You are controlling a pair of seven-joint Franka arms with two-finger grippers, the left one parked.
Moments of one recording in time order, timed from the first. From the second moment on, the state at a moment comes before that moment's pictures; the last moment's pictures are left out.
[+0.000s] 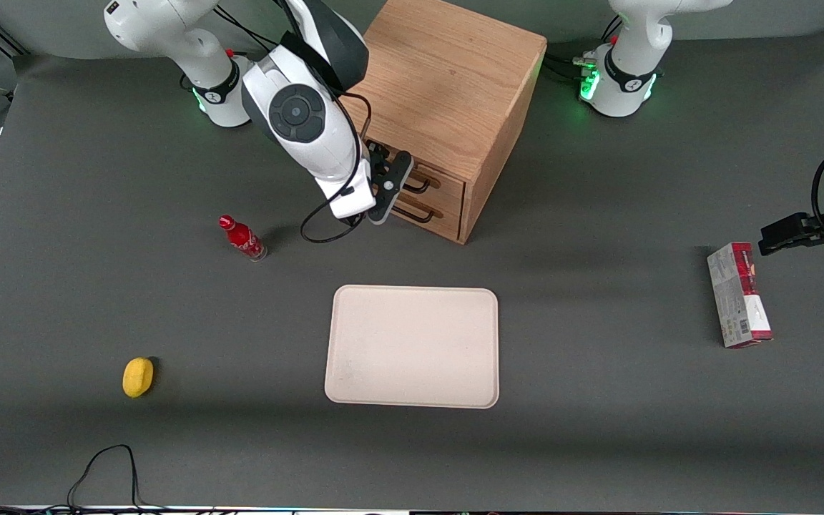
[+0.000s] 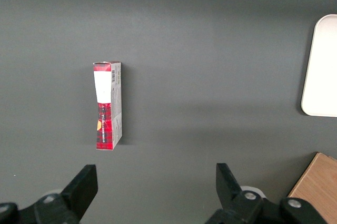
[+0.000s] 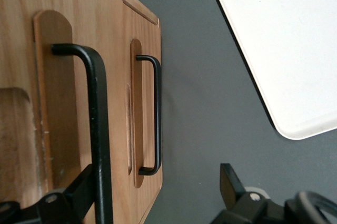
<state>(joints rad) 0.73 0.27 -0.03 -1.76 0.23 1.93 -0.47</state>
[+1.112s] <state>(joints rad) 0.70 0.32 -0.05 -1.72 0.23 1.96 -0.47</state>
